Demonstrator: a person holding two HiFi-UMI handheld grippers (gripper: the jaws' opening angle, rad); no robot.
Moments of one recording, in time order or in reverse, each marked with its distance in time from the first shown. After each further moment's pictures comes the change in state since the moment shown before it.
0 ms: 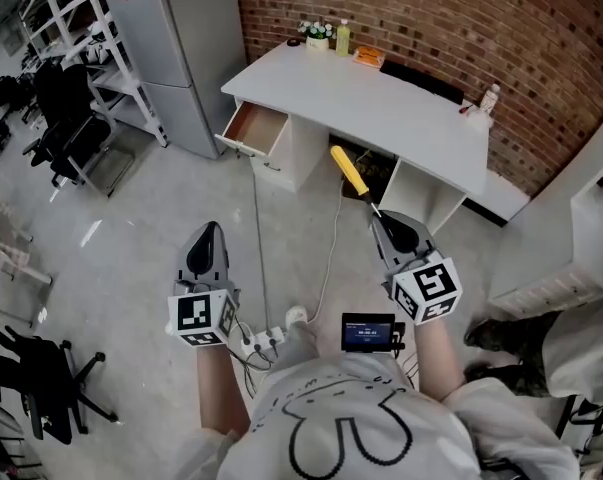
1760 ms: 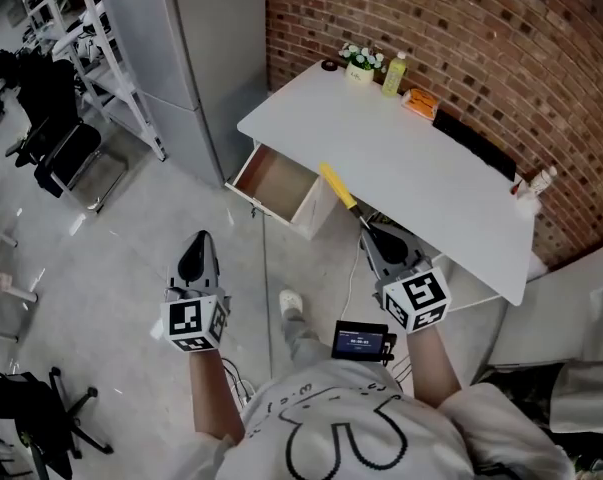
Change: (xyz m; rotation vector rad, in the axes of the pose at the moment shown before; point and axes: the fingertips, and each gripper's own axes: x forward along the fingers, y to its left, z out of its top) left arm 0.317 0.226 -0.080 -0.082 0.076 0.092; right arm 0.401 -0.085 -0.008 -0.030 0.096 0.118
